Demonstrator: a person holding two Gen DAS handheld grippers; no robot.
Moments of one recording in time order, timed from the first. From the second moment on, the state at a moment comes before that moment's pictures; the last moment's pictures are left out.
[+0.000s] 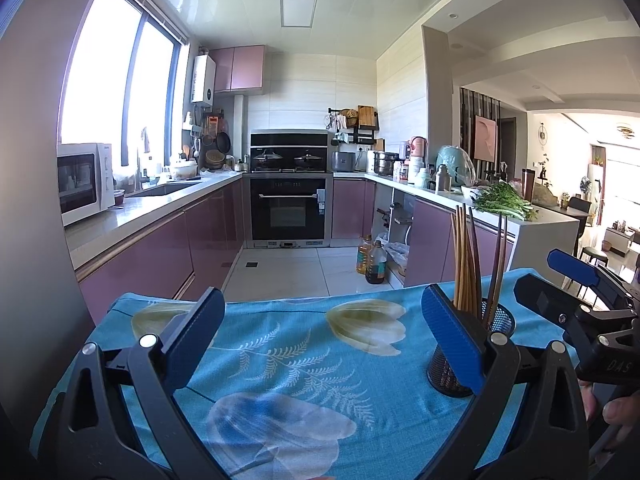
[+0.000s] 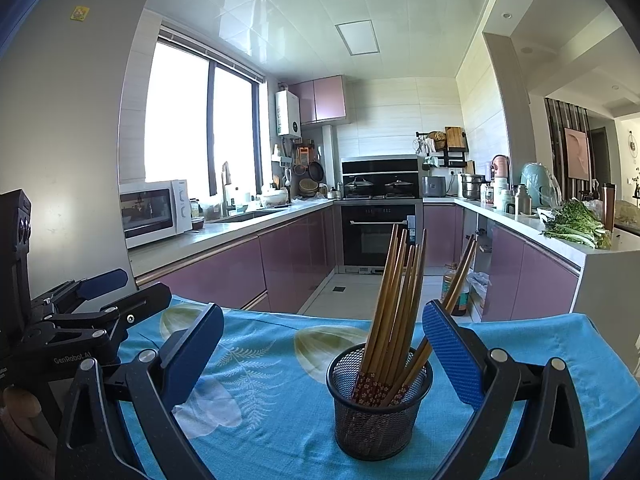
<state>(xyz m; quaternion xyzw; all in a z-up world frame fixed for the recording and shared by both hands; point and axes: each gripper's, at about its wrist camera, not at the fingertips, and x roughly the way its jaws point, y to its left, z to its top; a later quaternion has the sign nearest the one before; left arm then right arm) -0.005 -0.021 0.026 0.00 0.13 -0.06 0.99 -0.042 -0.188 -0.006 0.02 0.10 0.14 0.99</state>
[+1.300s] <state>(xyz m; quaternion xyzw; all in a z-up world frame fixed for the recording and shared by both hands) -0.007 -0.022 0.024 0.00 0.13 -0.06 0.99 -0.040 -0.188 -0.006 0.02 0.10 0.14 0.99</state>
